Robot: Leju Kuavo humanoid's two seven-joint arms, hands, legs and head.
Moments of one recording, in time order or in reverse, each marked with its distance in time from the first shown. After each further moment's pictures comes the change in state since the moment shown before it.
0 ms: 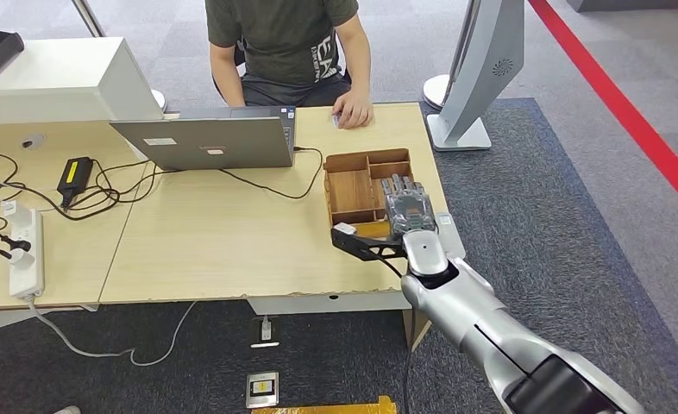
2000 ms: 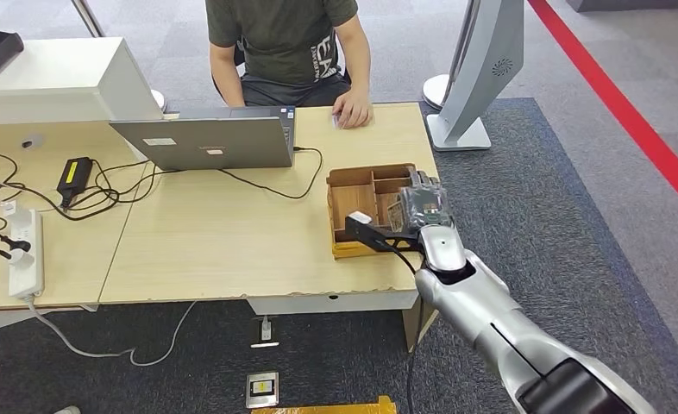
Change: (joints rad) left arm 0.000 0.006 -0.014 0.000 -0.038 -0.039 0.002; right arm 0.015 -0.056 -0.065 -0.077 -0.042 -0.031 -0.034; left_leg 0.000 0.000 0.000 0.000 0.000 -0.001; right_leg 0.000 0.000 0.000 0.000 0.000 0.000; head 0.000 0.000
